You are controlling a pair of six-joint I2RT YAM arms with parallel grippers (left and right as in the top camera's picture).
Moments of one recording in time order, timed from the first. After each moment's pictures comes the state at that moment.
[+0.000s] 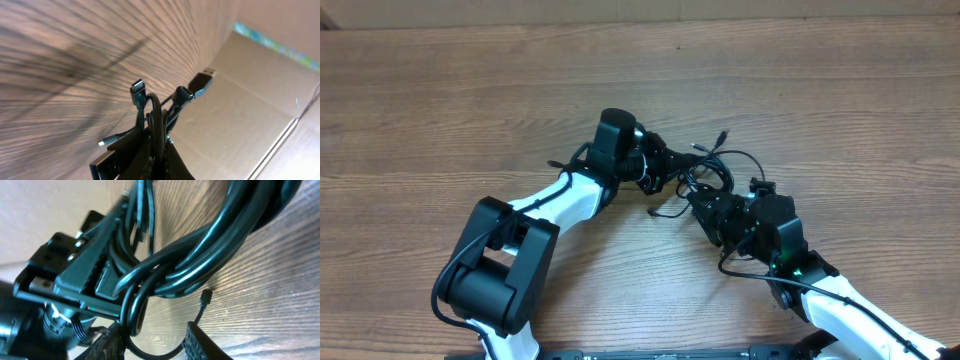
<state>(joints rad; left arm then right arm) -0.46 1.89 0.99 0.26 0.68 -1.54 0.43 1.19 0.32 0.37 -0.35 1.48</state>
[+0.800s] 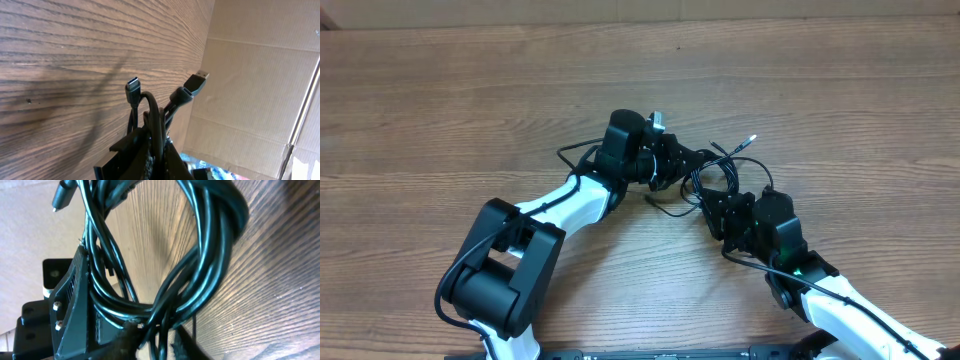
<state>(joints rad) -0.50 1.89 0.99 0.34 0.70 -1.23 0.43 1.19 0.32 0.34 -0.22 1.72</state>
